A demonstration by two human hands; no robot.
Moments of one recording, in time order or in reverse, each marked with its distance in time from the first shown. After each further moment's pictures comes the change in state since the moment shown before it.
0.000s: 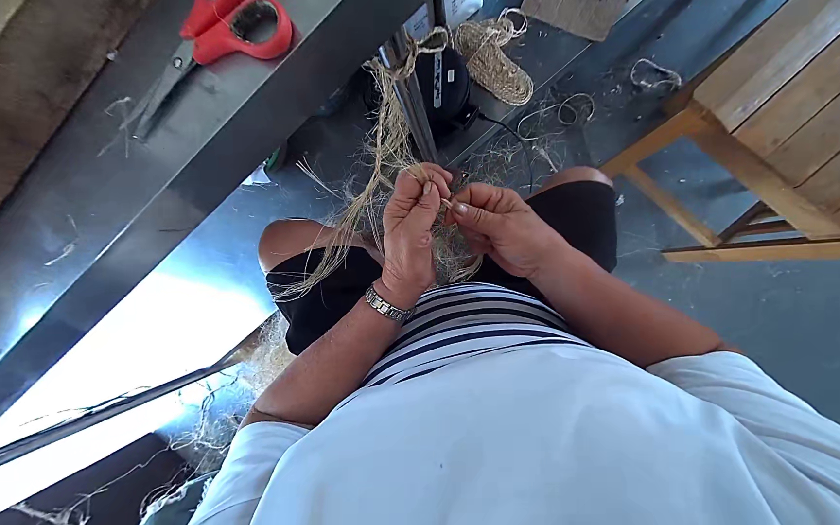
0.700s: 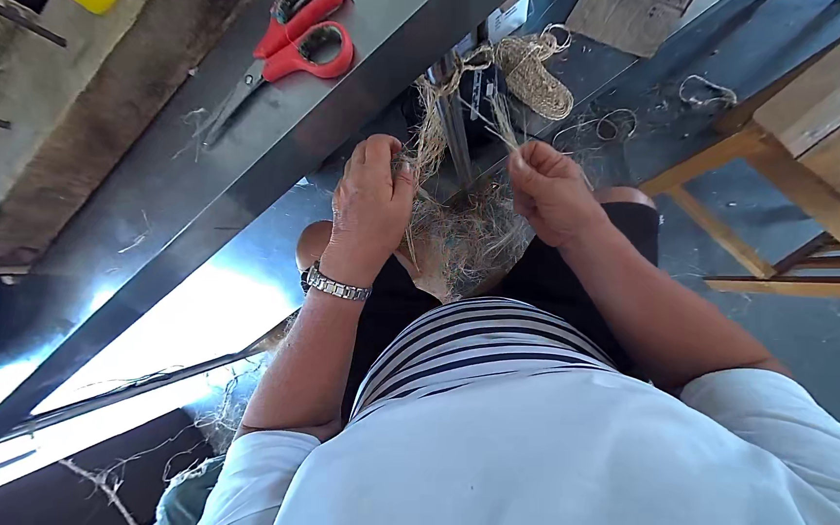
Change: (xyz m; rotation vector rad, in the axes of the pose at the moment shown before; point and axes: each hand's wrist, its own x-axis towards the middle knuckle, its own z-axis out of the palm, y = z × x) left_hand 0.050 0.059 -0.067 1.289 -0.141 -0.091; right_hand 0.045 0.000 -0.038 -0.071 0.226 -0.101
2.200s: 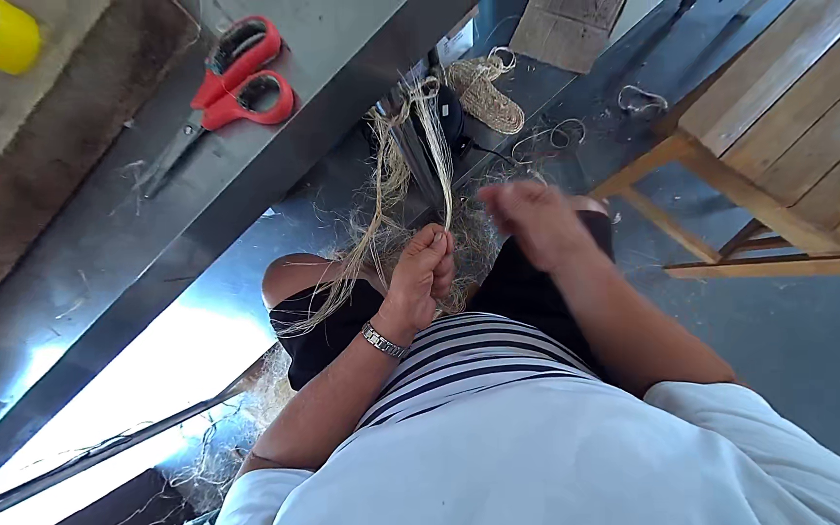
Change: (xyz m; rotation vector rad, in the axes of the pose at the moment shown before) left_hand -0.043 0.043 0.080 -1.529 -0.390 -0.322; right_hand -0.027 -0.012 -0.027 -0.226 0.148 0.037
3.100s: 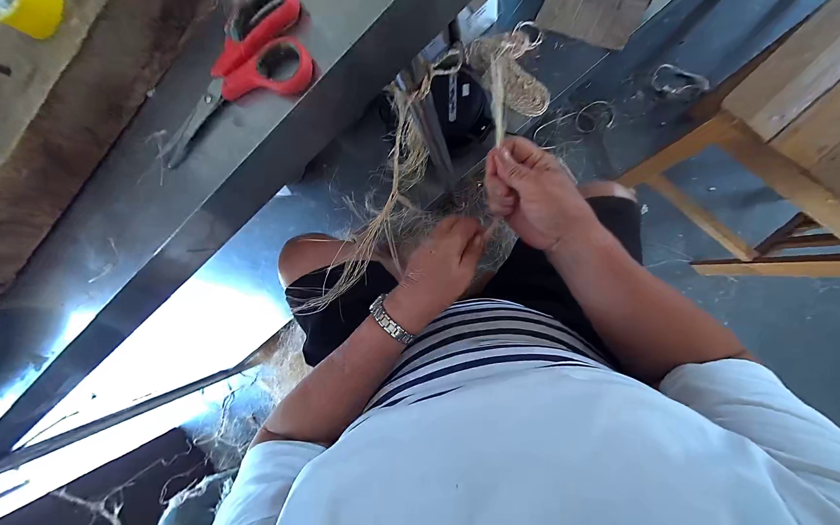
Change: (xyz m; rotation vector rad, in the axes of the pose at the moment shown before) left_hand -0.004 0.008 -0.005 1.227 -0.037 0.265; right_hand 0.011 -0.016 0.037 0.333 -0.176 0.000
